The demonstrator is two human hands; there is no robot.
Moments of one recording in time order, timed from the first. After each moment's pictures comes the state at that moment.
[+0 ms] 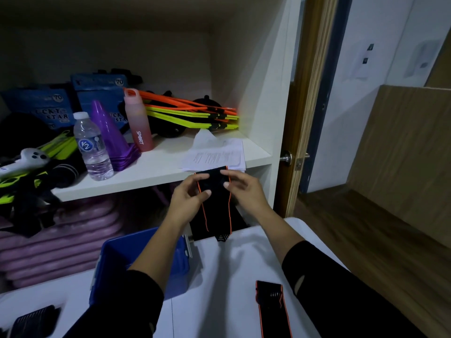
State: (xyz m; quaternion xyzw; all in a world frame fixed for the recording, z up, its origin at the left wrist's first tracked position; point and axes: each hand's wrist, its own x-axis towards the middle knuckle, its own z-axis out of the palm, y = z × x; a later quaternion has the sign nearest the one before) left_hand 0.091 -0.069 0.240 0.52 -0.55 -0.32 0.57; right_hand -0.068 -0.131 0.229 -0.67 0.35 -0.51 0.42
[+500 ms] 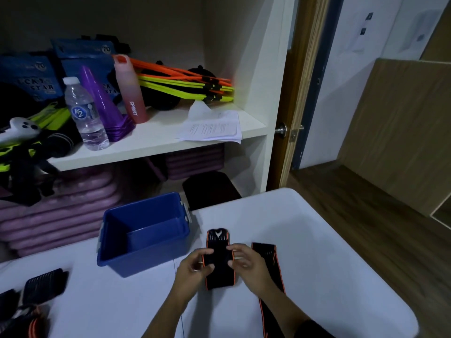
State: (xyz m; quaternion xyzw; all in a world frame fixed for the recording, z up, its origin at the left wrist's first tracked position) left_hand 0.075 0.070 0.065 0.61 -0.46 -0.47 0.44; right_hand -0.101 0.028 0.034 -0.61 0.44 -0.41 0.52
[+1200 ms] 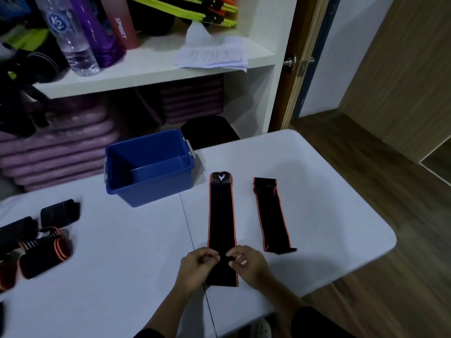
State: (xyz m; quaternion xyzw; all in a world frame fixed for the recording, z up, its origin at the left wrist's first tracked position) left_hand 0.076 0.187 -0.019 0.70 -0.49 -0.44 0.28; right_hand -0.100 0.160 -0.064 -0.69 0.56 -0.21 0.41
